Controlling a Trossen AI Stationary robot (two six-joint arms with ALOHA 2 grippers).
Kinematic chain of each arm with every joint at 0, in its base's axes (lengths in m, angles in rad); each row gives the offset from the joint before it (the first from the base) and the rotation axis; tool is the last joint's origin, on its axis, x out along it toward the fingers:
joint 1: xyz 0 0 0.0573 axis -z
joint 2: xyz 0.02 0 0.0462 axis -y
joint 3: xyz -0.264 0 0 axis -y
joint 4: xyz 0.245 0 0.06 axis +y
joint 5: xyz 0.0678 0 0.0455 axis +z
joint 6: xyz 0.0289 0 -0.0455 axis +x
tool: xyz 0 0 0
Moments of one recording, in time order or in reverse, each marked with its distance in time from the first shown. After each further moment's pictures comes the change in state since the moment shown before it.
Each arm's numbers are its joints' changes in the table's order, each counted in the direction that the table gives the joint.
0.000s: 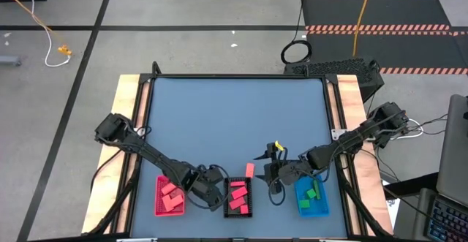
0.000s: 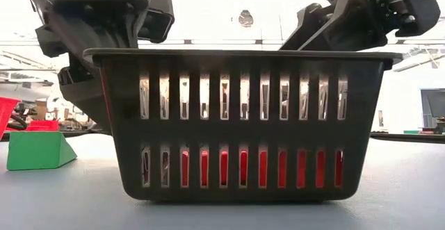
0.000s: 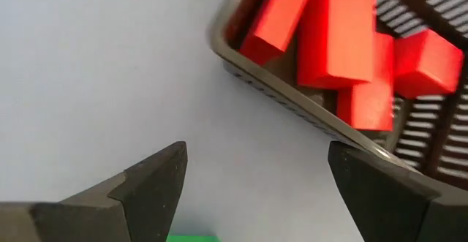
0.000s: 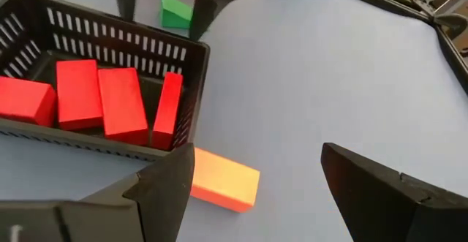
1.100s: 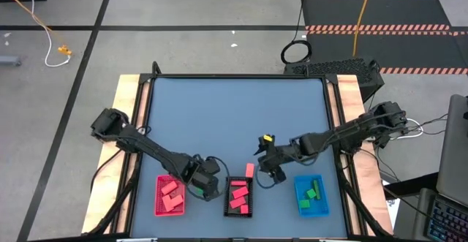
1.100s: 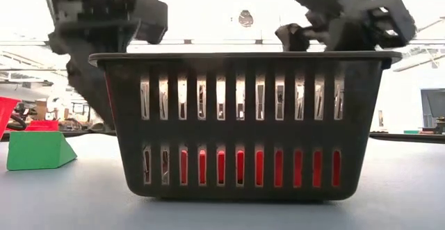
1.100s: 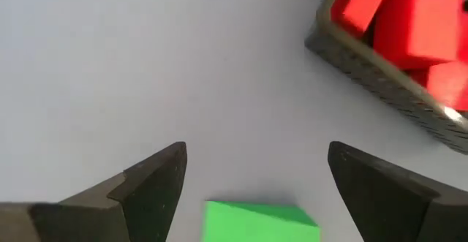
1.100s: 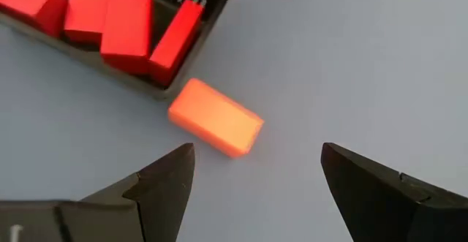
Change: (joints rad) left arm -0.060 0.075 0.001 0.214 -0.020 0.094; right arm 0.192 -0.002 0.116 0.310 0.347 -0.211
